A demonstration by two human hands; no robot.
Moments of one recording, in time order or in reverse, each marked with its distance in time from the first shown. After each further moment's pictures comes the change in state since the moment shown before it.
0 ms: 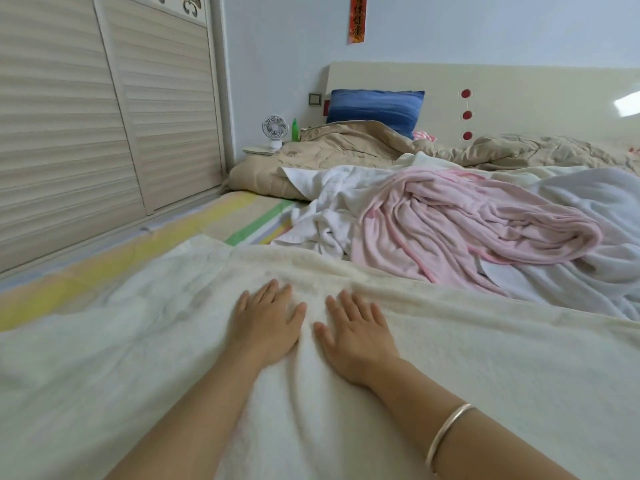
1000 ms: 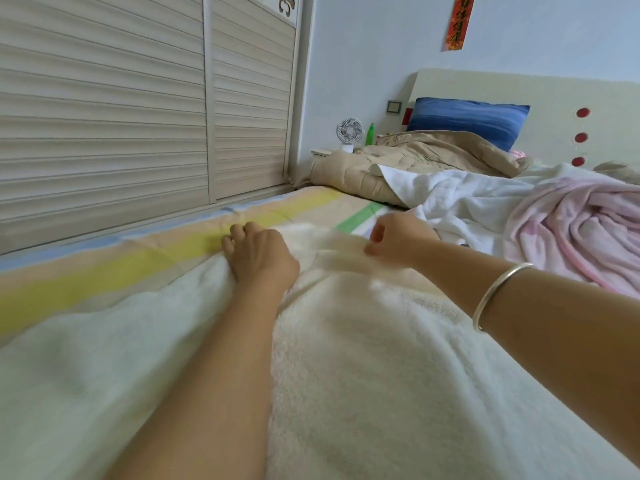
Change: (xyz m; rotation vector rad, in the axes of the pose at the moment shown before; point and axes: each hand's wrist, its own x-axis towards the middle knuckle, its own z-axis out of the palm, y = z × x) left_hand 0.105 -0.161 -0.048 0.054 0.301 -0.430; right_hand 0.215 -0.115 -0.035 -0.057 0.211 0.002
